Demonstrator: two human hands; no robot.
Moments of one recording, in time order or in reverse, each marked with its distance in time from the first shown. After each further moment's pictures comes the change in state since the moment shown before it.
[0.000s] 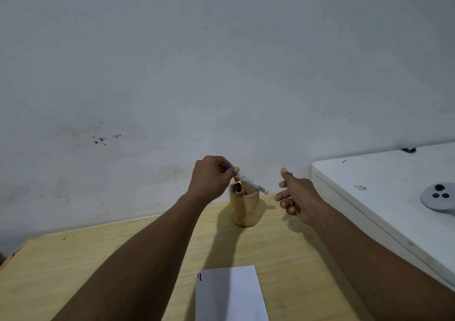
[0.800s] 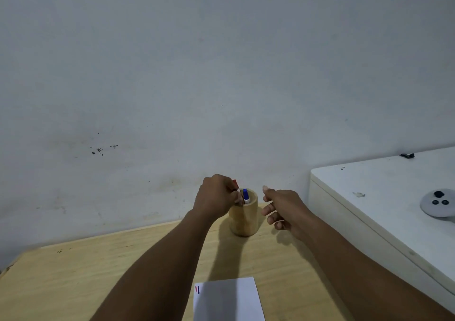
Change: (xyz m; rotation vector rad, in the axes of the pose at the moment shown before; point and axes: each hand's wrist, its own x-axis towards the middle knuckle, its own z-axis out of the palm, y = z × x) left_hand -0.002 -0.009 0.027 0.178 -0.121 -0.017; right_hand -0.010 0.007 0.017 -0.107 -0.099 -0.013
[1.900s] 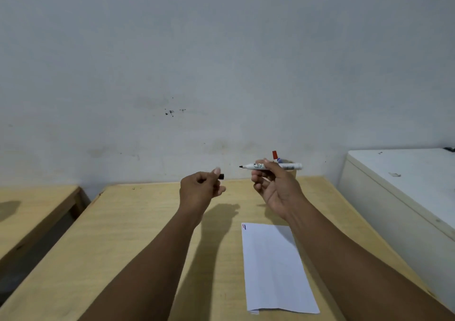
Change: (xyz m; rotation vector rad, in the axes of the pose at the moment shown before) left_hand -0.152 -0.081 -0.087 -0.861 0.327 -0.414; right_hand -0.094 0.003 0.116 0.732 -0.284 -0.068
